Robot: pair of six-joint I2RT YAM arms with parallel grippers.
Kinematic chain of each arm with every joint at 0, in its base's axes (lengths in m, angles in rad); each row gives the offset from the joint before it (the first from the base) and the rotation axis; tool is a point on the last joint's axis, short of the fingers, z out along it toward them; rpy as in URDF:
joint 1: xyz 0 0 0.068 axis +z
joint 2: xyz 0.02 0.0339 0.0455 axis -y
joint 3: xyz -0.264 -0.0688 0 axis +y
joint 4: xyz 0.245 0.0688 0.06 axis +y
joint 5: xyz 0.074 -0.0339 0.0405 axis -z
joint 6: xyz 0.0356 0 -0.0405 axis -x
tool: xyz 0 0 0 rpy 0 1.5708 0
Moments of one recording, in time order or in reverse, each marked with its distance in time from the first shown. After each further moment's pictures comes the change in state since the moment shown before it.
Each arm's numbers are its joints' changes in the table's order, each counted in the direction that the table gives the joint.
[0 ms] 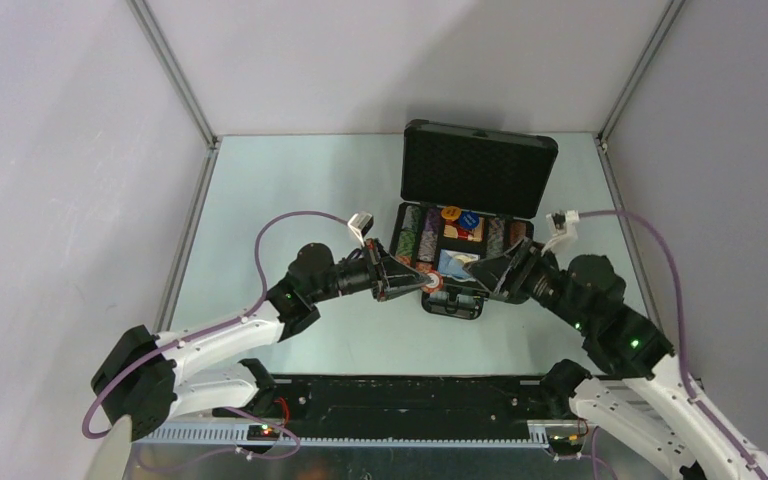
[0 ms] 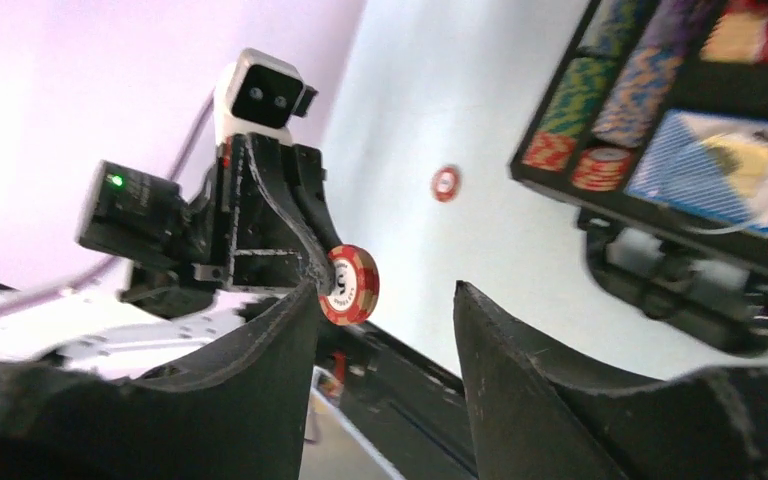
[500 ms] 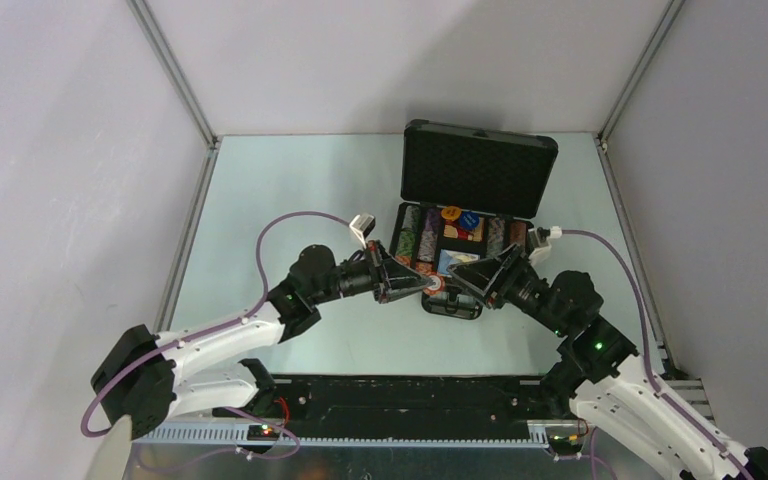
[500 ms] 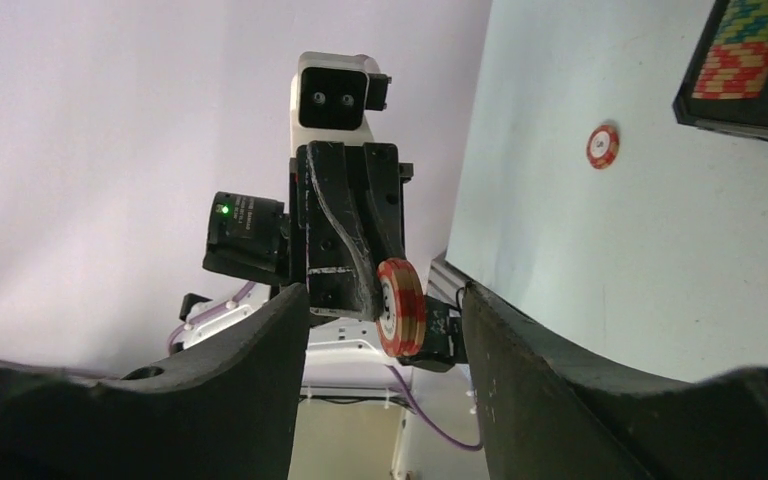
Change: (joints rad) left arm -0.016 0.001 0.000 0.000 -0.016 -0.008; right arm -0.016 0.103 0.380 -0.462 -0.132 -0.481
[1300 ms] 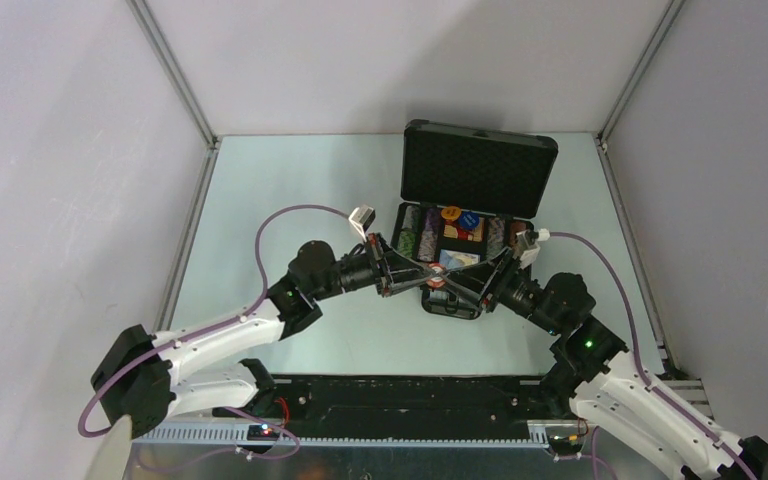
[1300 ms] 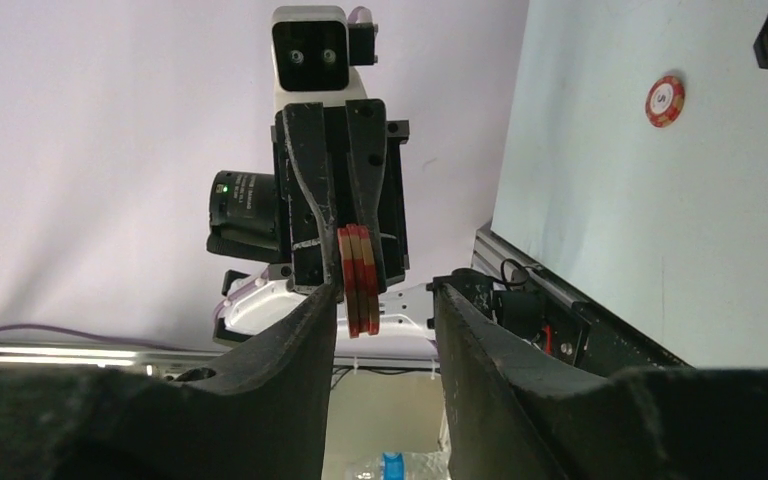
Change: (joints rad) left arm -0.016 0.000 -0.047 0.000 -0.036 -0.007; right arm 0.020 -0.033 0.069 -0.157 -0.071 -0.128
